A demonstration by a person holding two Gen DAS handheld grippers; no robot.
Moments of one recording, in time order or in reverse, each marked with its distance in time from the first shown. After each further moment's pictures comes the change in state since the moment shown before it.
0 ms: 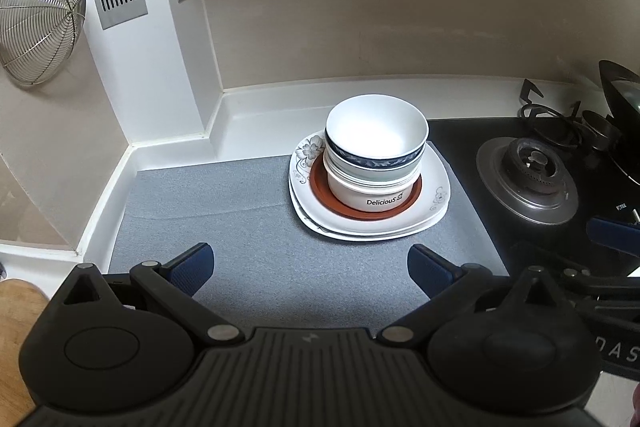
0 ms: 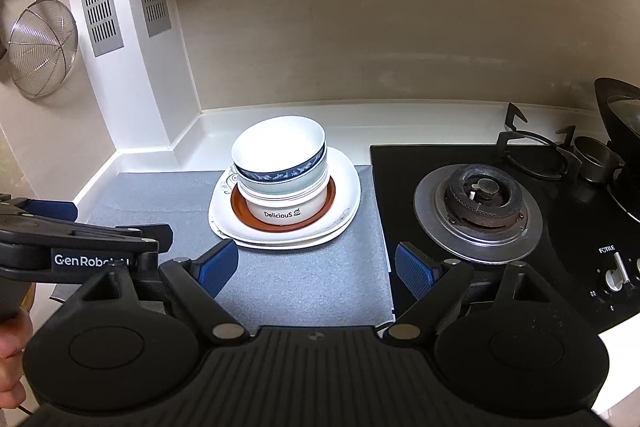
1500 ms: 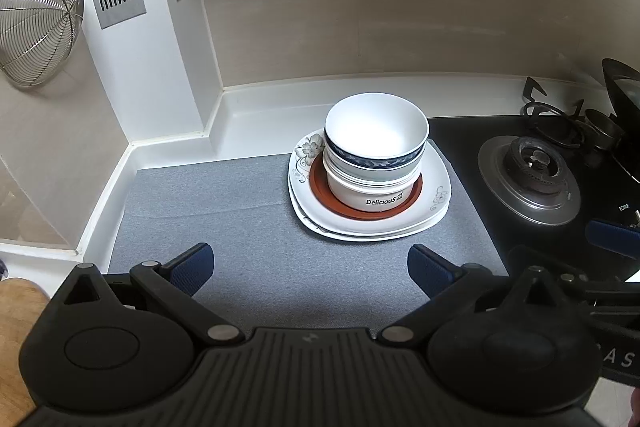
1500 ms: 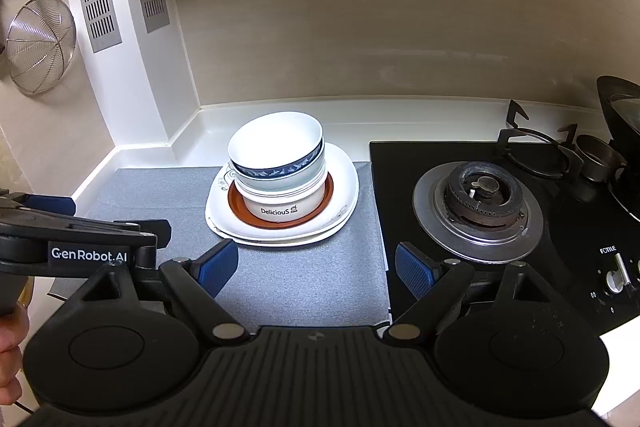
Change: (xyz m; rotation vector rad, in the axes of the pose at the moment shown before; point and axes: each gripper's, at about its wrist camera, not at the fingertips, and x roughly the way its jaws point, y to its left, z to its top) left arm 0.003 0.000 0.003 0.010 0.012 0.002; right arm 0.003 -0.001 0.001 -0.004 0.013 0.002
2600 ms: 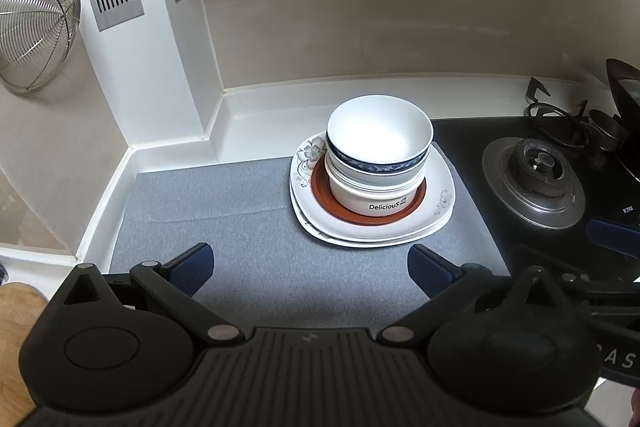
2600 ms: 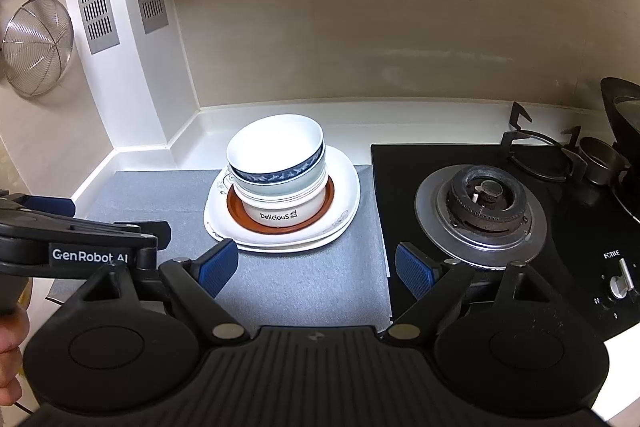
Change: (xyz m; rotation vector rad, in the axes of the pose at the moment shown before) left arm 0.006 0.000 0.005 0.006 0.000 0.003; right arm 0.007 -0.001 0.003 -0.001 -0.003 0.005
